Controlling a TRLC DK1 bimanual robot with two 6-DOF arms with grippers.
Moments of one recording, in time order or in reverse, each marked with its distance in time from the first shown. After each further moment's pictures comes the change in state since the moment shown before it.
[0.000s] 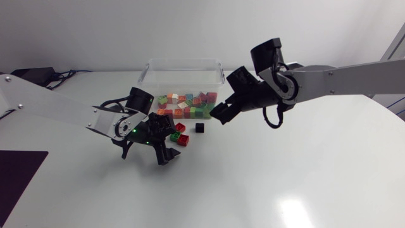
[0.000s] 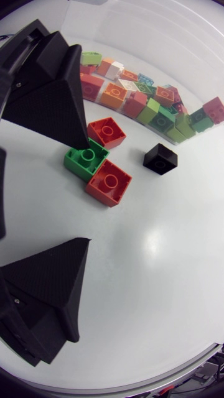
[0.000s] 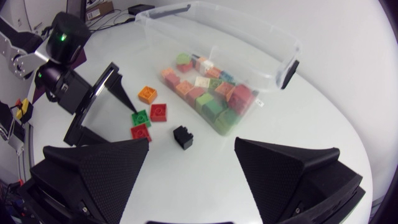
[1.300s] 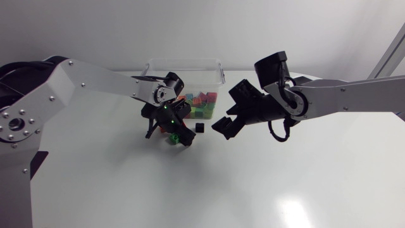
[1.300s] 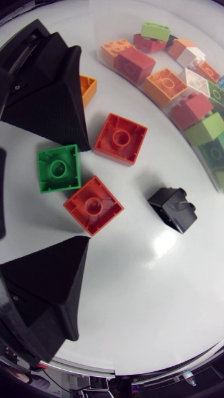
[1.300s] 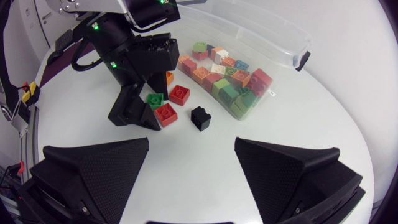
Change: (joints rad) left arm -0.081 0.271 0.546 -0.590 -0.161 -0.577; right arm 0.014 -0.088 -0.143 0.029 -0.018 -0.039
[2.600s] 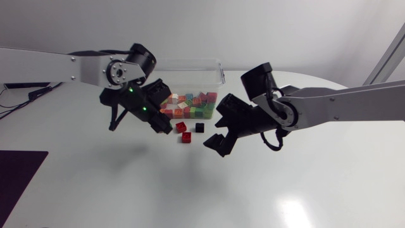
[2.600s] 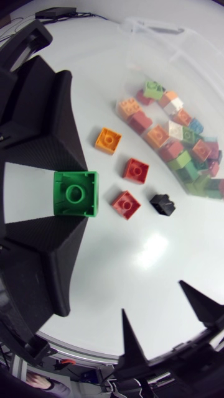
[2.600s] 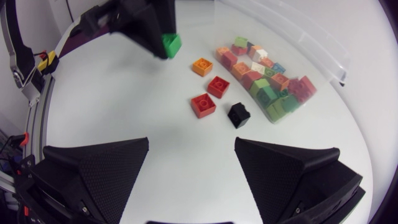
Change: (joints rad) left arm 0.068 -0.389 -0.194 -0.066 -0.006 0.113; right arm 0.087 0.016 -0.032 -0.040 -0.040 -0.120
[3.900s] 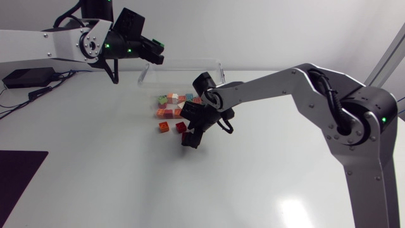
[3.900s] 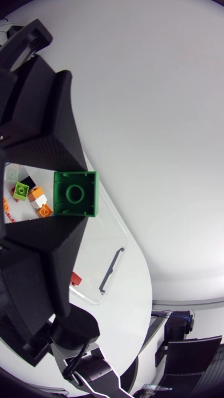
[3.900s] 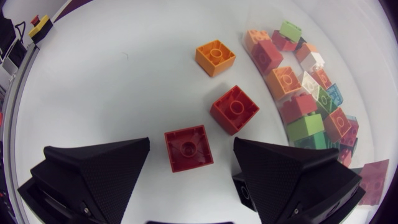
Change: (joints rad) left arm 0.164 0.037 0.165 0.666 0.086 -0.052; right arm 0.065 0.614 0.651 -0.254 0.000 -0.220
